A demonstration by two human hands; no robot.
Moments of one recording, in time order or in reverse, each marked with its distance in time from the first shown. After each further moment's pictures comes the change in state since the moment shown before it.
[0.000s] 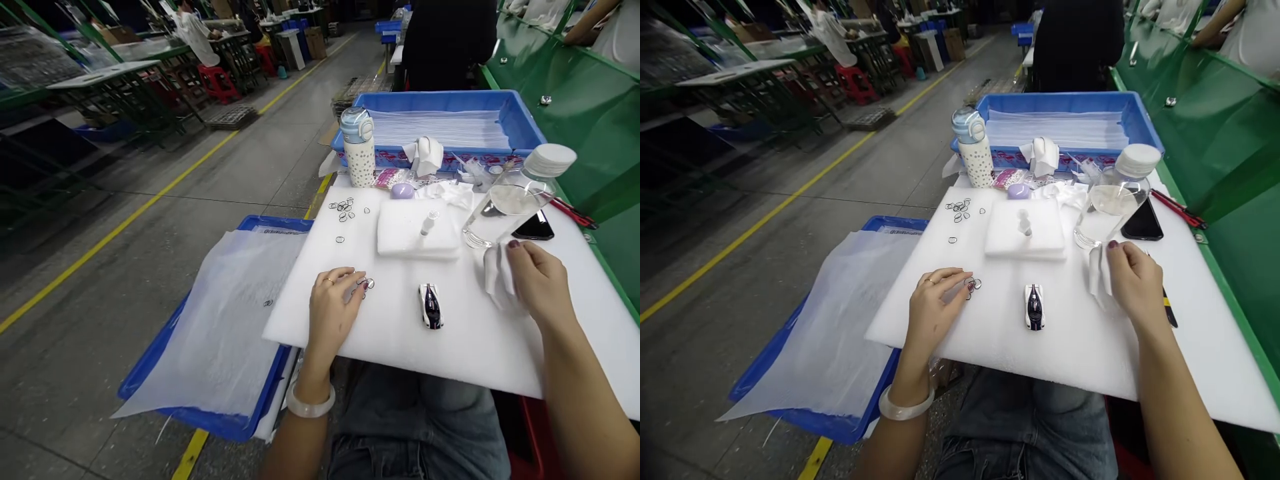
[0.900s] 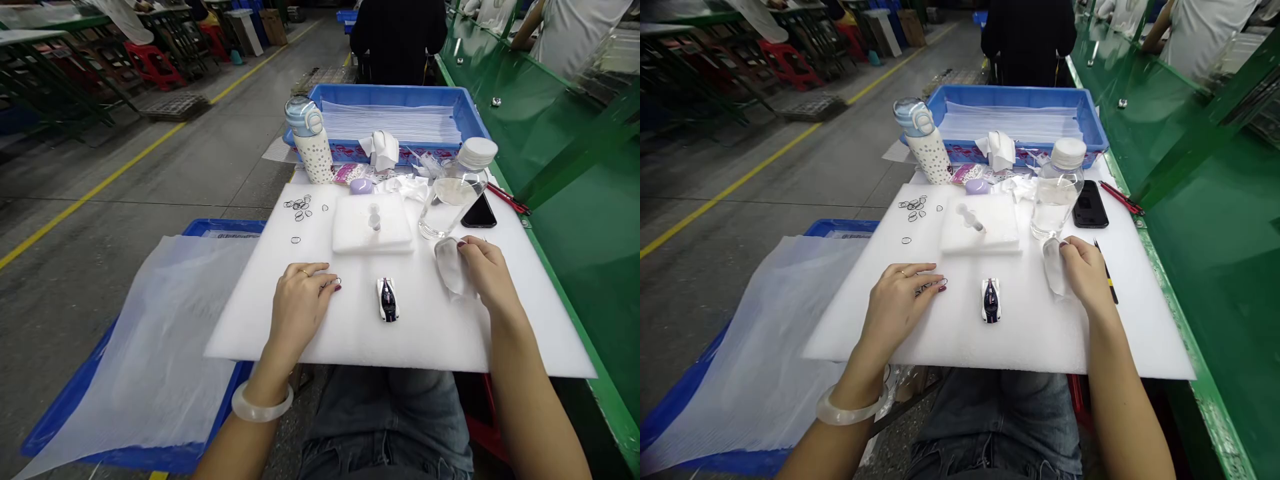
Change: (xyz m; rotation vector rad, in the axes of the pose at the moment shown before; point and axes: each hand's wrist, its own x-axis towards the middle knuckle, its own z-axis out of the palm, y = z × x) left_hand 0.018 0.021 0.005 0.206 -0.209 0.161; right_hand -0.006 -0.005 -0.004 0.364 -0.147 0.228
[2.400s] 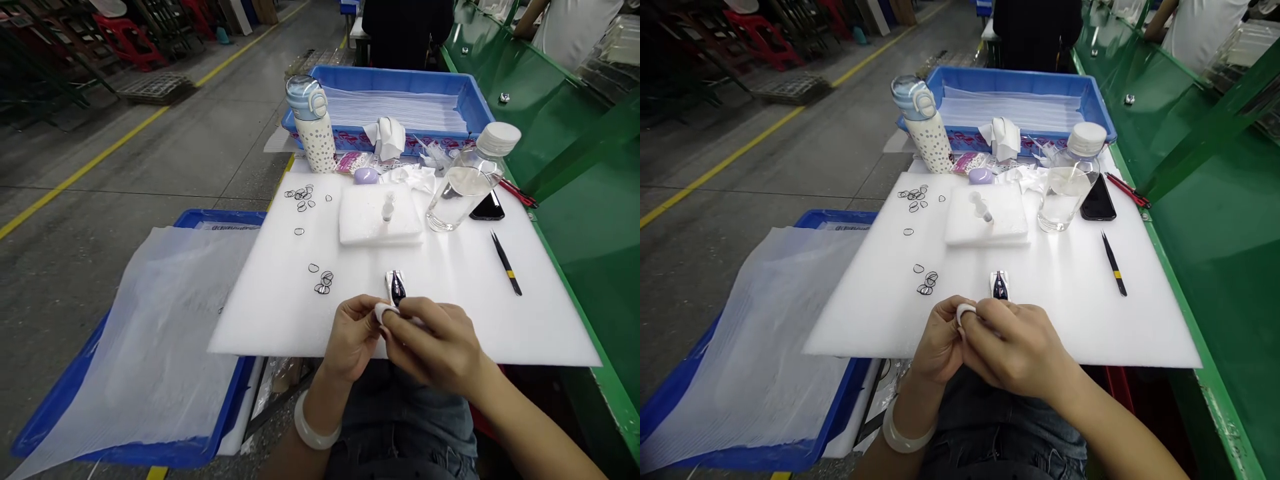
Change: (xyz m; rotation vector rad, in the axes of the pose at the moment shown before) left_hand -0.038 0.068 0.024 -2.076 -0.191 -0.582; right_hand -0.106 -0.038 0.053 -0.482 -0.114 -1.253
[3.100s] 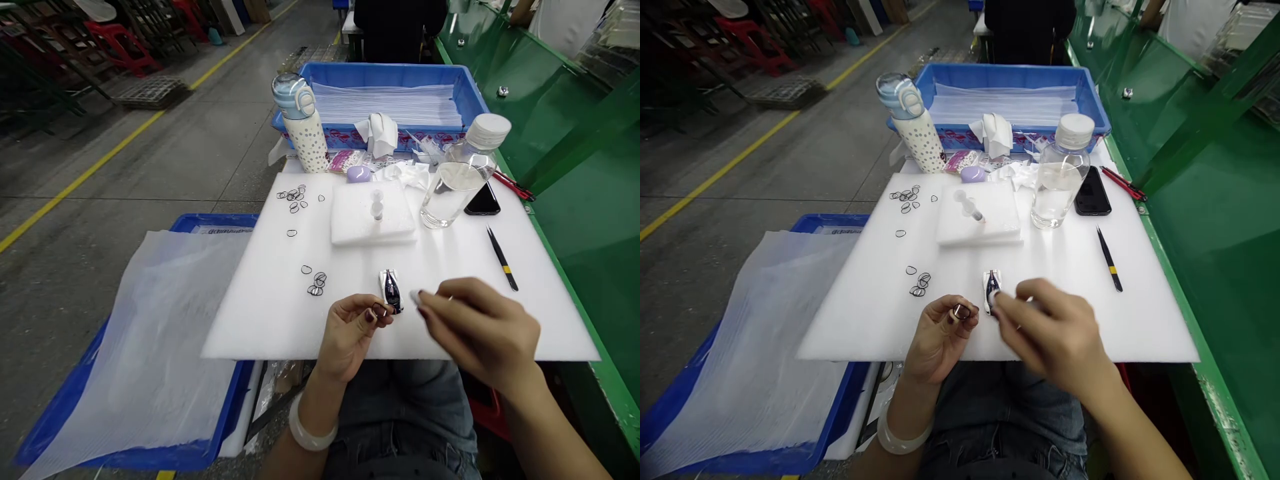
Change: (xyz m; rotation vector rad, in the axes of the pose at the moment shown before) left_hand 0.000 0.002 0.002 0.135 0.000 0.085; right_hand -0.014 0.017 -0.029 0.016 0.052 0.199
